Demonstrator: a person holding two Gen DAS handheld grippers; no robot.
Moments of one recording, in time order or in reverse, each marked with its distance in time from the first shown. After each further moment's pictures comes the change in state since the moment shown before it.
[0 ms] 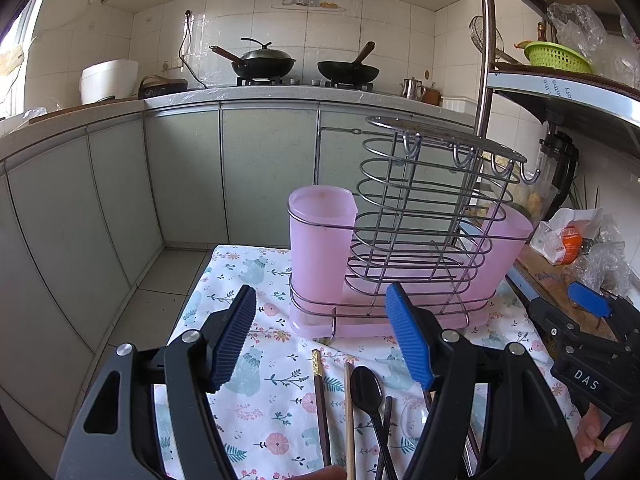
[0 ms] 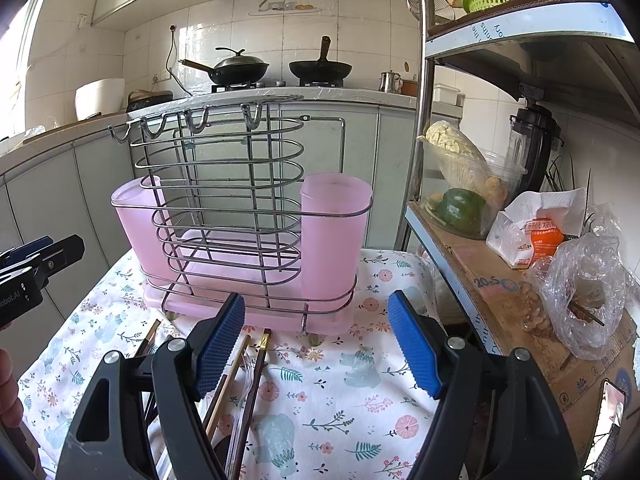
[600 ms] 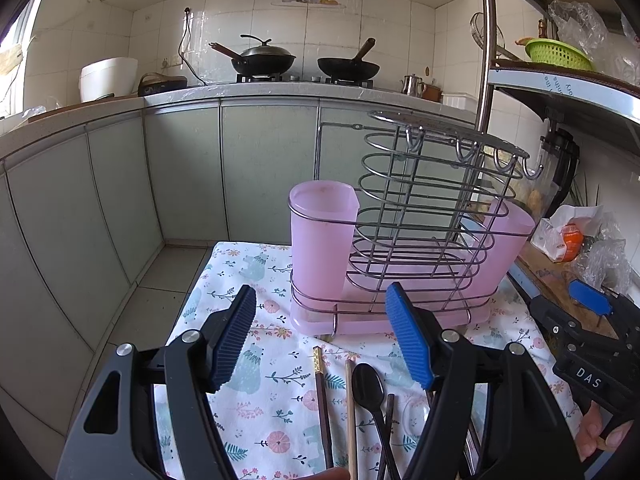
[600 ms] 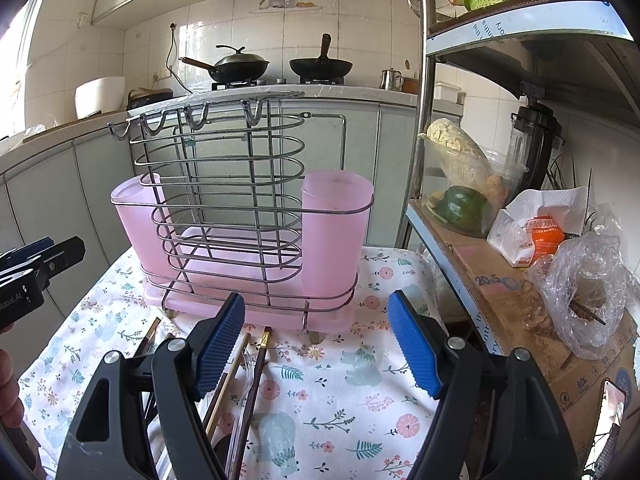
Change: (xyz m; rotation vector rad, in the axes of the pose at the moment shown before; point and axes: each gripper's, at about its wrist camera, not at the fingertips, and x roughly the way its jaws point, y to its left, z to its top) left arm 0.006 0.001 -0.005 -0.002 0.015 -0.005; right arm 0.000 -0.001 0.003 0.000 0.004 0.000
